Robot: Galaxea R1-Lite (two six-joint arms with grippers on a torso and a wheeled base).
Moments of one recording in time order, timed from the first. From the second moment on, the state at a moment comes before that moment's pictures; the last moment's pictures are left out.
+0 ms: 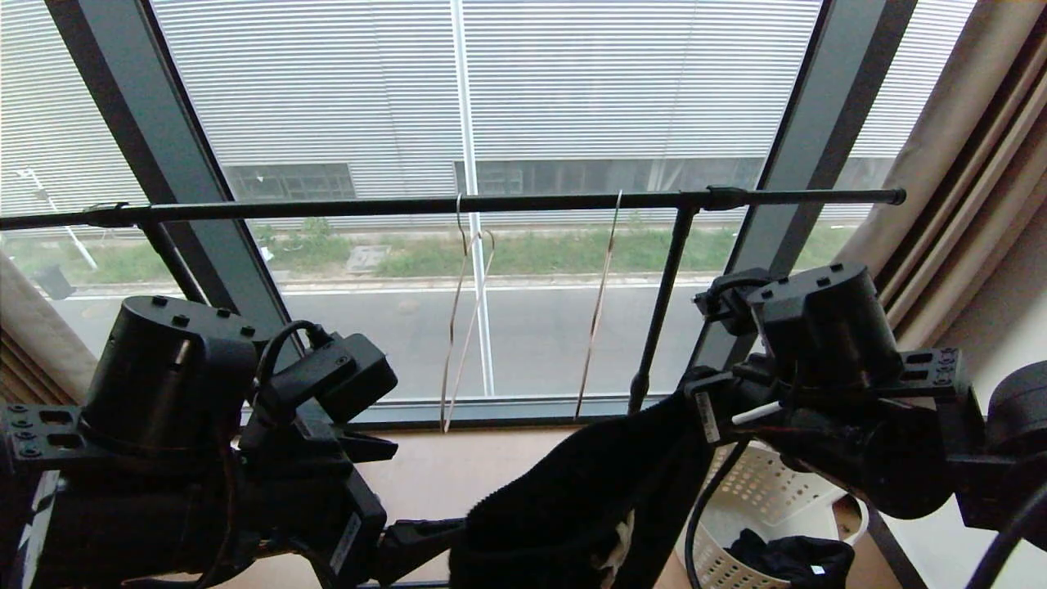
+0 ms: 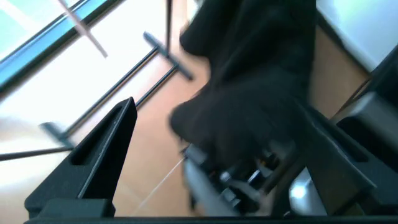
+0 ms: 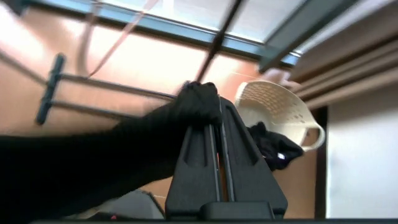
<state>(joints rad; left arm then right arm) -0.63 1.42 -0.73 0.01 -0.18 0.10 0.71 1.66 -0.92 -0.07 -0.61 0.22</state>
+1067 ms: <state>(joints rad) -0.53 1.77 -1.02 -0.11 0.06 -0.08 0.72 1.50 -0.75 -0.13 -0.58 0.23</state>
